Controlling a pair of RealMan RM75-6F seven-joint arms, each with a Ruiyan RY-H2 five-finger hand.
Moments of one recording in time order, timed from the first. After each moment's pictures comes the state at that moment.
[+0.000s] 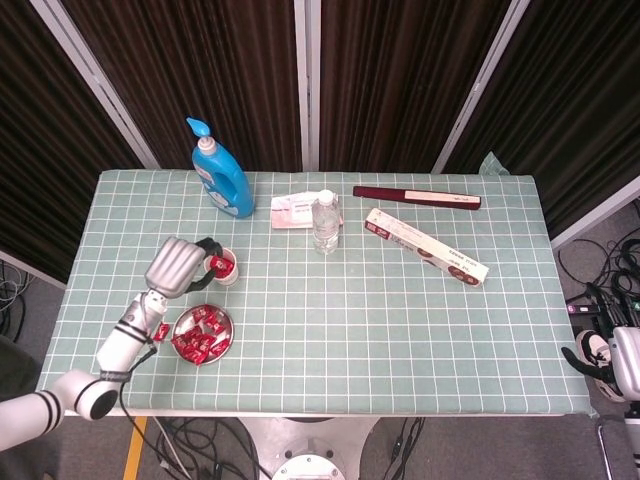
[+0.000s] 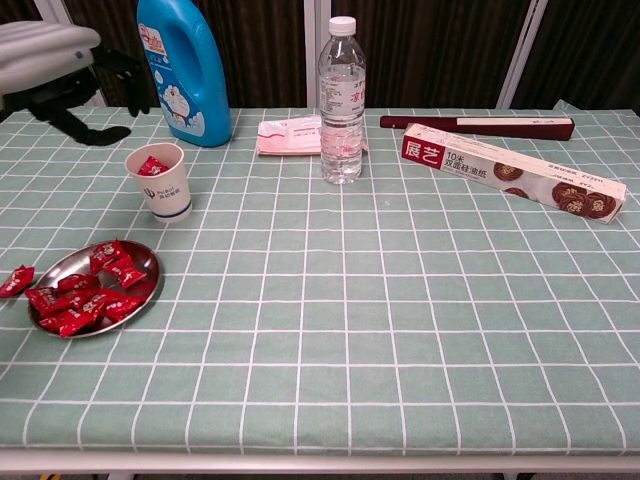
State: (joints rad) left arm -0.65 -1.43 -0.11 -1.35 1.39 1.12 0.11; right arm 0.06 -1.03 0.08 -1.57 -1.46 1.45 0.23
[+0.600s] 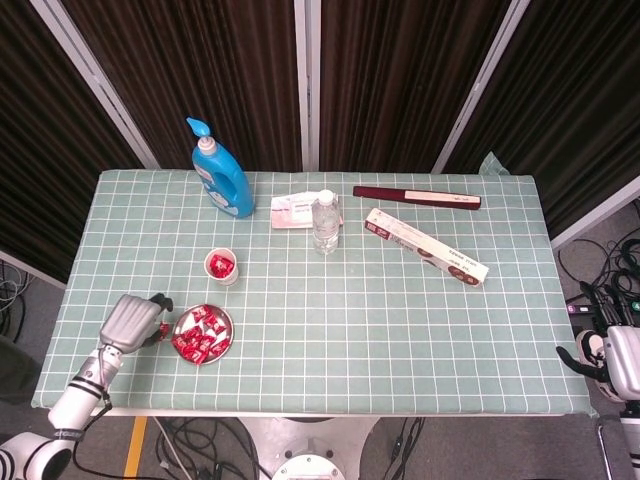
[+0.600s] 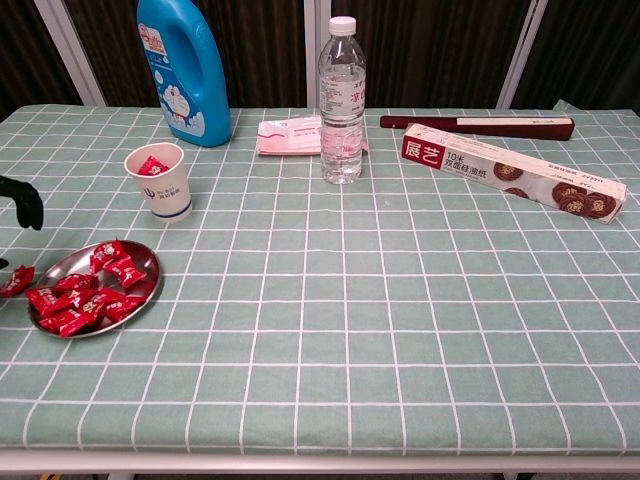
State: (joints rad) left arm -0.45 -1.40 0.07 -1.35 1.39 1.14 0.24; right arm 0.06 -1.03 0.08 -1.59 -1.48 1.46 0.22
